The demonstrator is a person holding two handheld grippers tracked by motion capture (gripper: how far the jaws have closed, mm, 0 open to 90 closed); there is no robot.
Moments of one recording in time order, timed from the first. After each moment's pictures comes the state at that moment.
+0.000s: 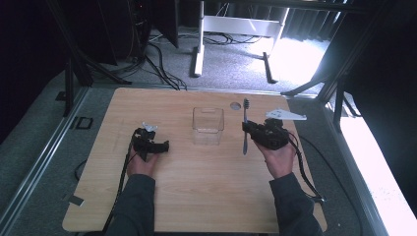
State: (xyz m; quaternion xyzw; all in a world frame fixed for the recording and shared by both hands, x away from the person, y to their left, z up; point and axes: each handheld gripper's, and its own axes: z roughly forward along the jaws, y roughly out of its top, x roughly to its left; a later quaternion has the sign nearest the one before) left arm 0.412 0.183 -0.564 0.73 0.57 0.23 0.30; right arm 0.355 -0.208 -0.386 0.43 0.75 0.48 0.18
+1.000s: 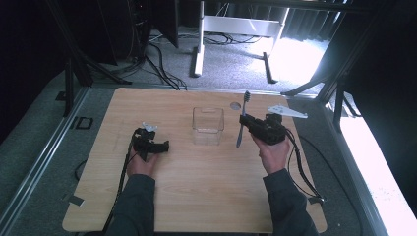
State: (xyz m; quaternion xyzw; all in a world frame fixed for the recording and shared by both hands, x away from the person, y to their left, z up) left arm 0.412 0.183 -0.564 0.73 0.57 0.23 0.30; right arm 0.368 -0.206 -0.388 0.44 0.70 0.54 0.15
